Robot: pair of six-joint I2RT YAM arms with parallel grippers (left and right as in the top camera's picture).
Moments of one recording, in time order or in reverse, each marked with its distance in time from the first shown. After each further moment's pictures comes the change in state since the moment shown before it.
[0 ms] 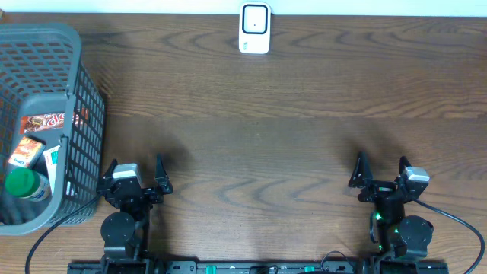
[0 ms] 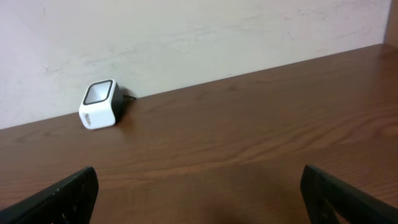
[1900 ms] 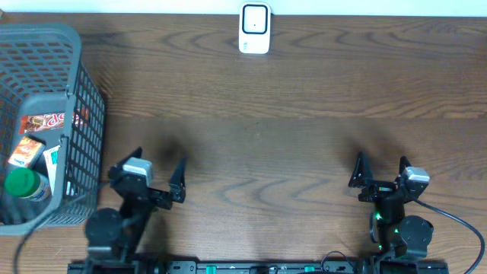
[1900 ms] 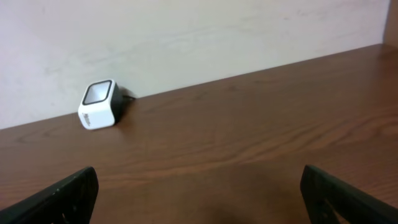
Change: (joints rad) left arm 0.000 0.217 0.336 -0.140 0.389 0.003; right arm 0.000 0.000 0.000 0.000 0.001 0.000
